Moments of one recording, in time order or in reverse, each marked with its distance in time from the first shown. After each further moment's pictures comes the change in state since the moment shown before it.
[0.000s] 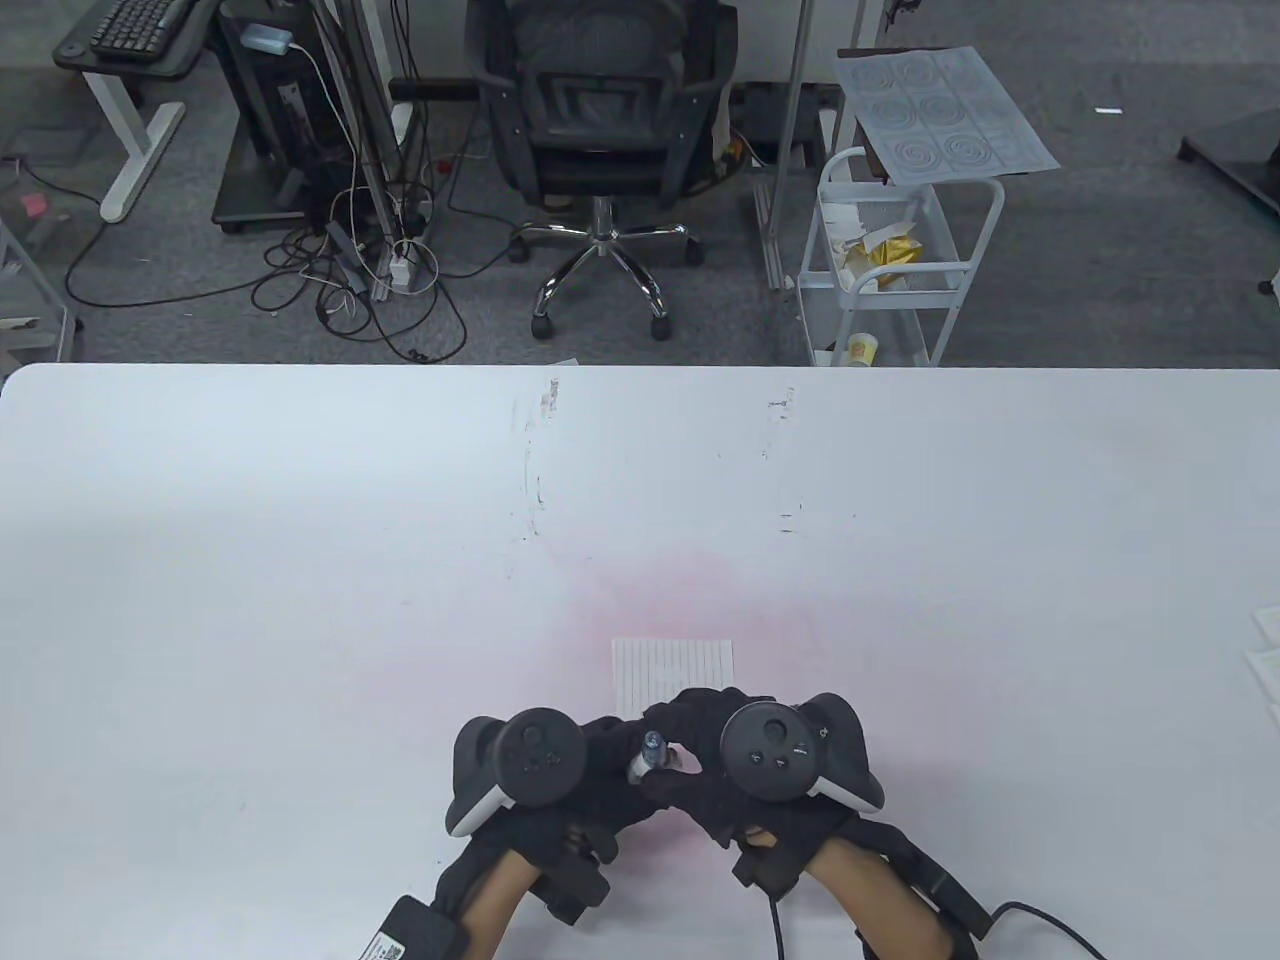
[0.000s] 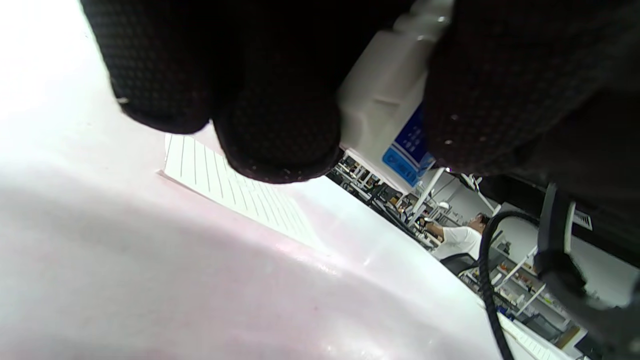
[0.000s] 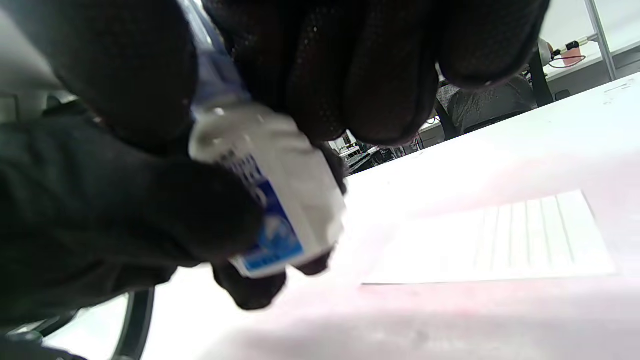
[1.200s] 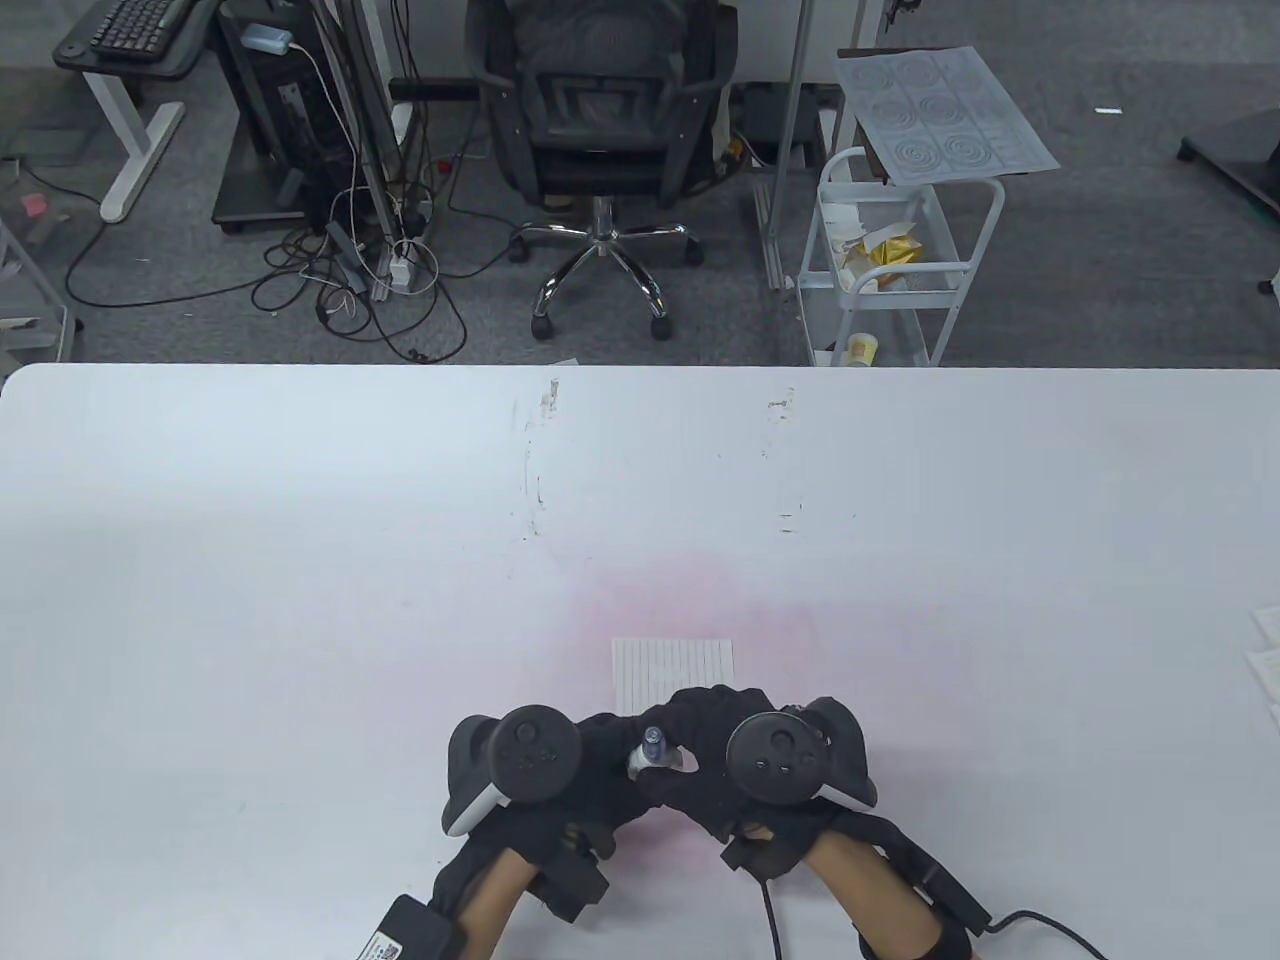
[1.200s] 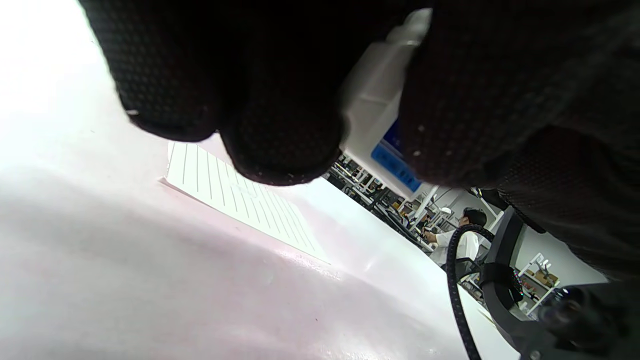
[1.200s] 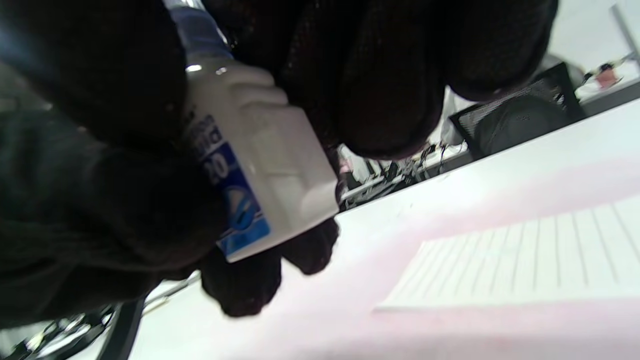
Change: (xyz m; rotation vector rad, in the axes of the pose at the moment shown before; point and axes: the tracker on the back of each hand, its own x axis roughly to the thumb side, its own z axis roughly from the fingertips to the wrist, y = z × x) left_hand 0.001 0.003 0.000 0.009 0.010 -0.008; right_hand -0.012 0.007 -0.002 -0.139 -0.070 -0.050
